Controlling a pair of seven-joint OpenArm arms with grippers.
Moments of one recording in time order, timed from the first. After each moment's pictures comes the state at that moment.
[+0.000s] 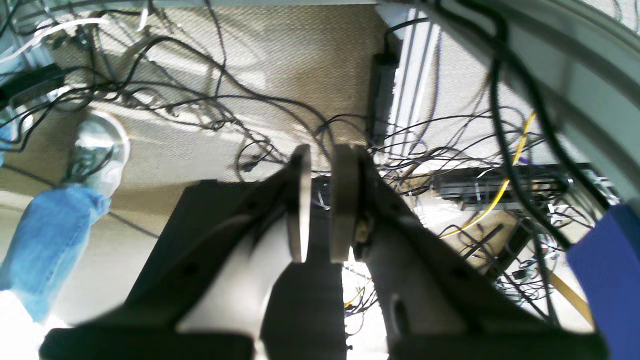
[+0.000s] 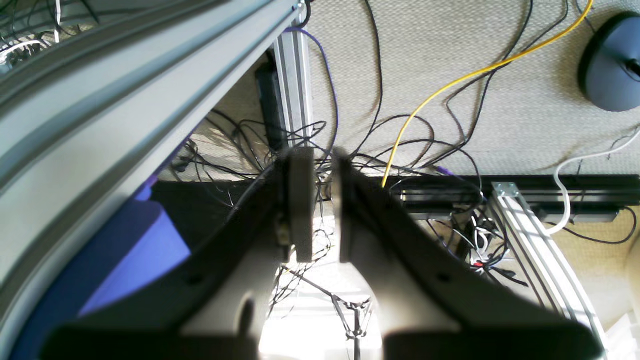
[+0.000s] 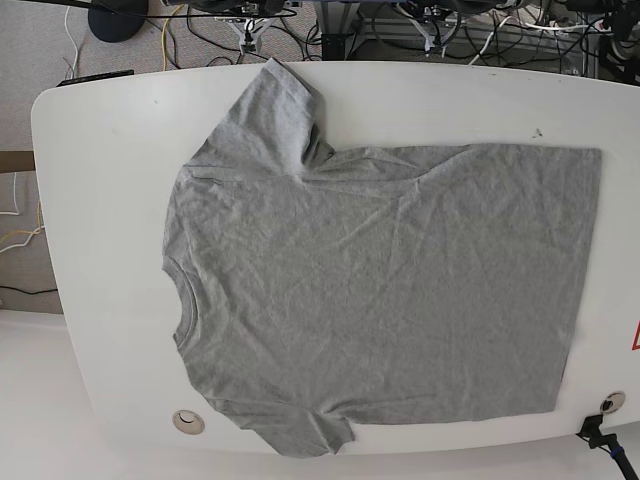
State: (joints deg) left arm 0.8 -2.4 -0.9 1.0 1.2 -1.5 1.7; right arm 0.0 0.4 -0.2 -1.3 3.7 7.6 0.2
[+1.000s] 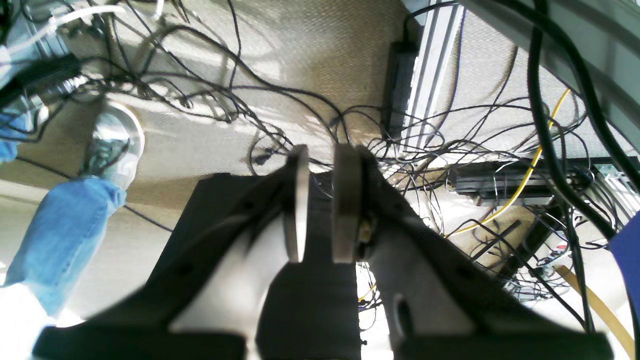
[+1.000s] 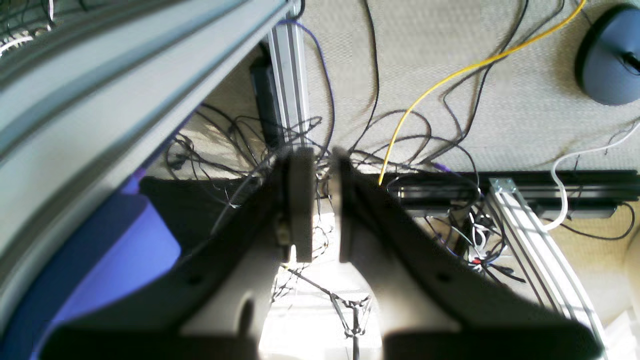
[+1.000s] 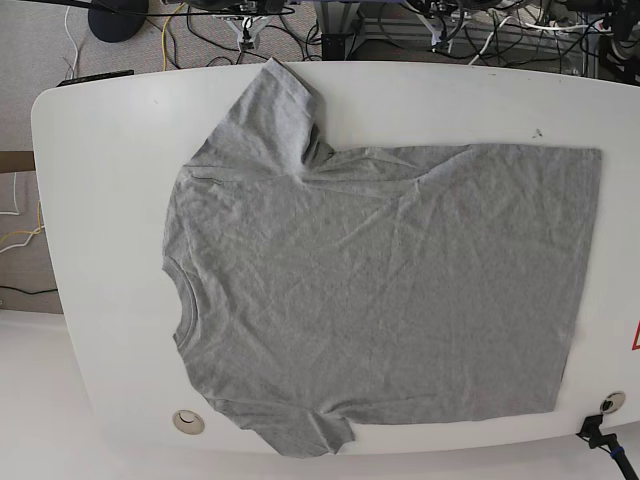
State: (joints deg) left arm 1.8 -3.6 -0.2 1.8 1.6 -1.4 1.8; right arm -0.1 0.7 -0.2 -1.4 3.7 7.6 0.5
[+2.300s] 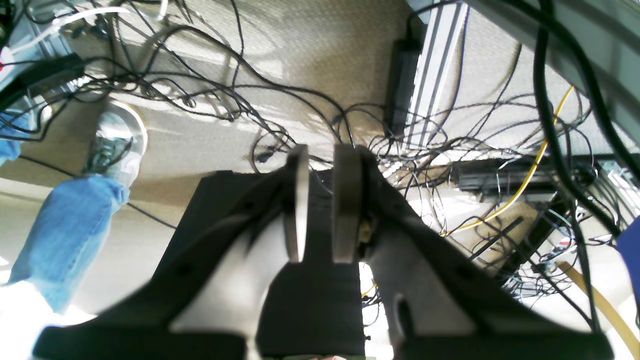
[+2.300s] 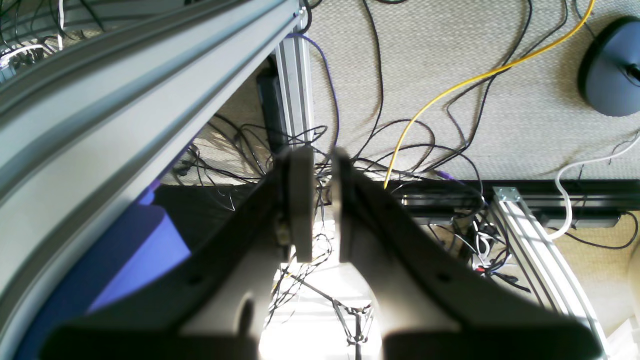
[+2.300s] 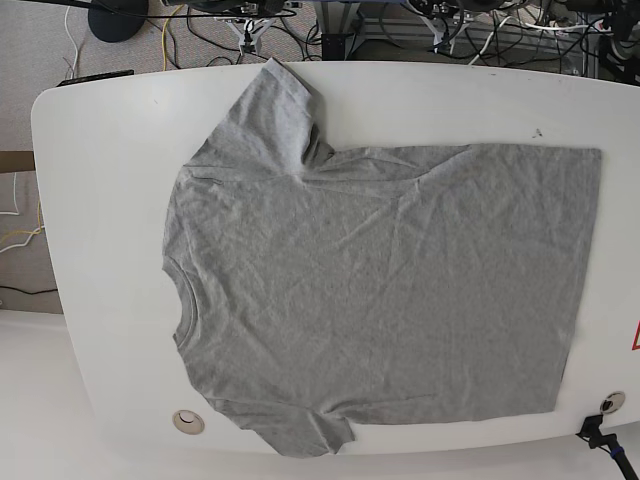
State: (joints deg) left arm 1.4 -4.1 -0.4 1.7 2.1 -1.2 2.9; right arm 0.1 0.4 -0.2 -1.5 3.7 8.0 1.2
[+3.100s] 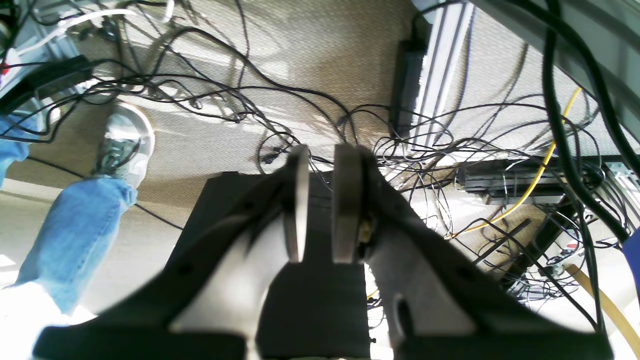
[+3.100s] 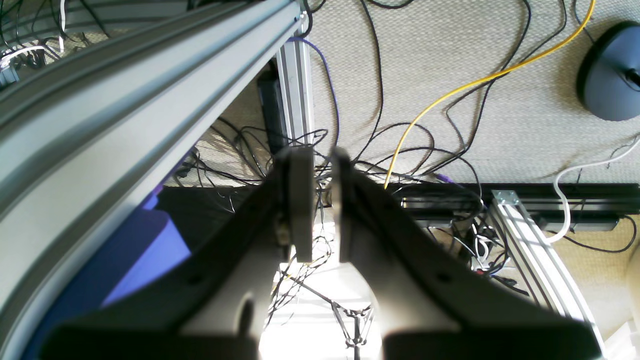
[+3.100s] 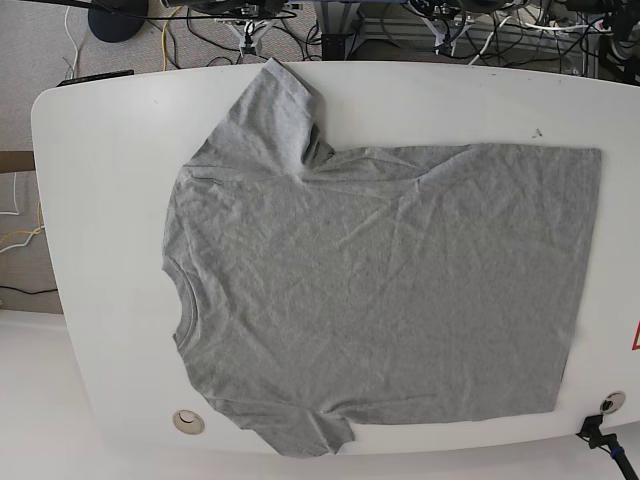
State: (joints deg) left arm 1.2 -4.3 0.2 1.7 2.1 -1.5 3.0; right arm 0.4 0.4 -0.4 -1.5 3.7 8.0 1.2
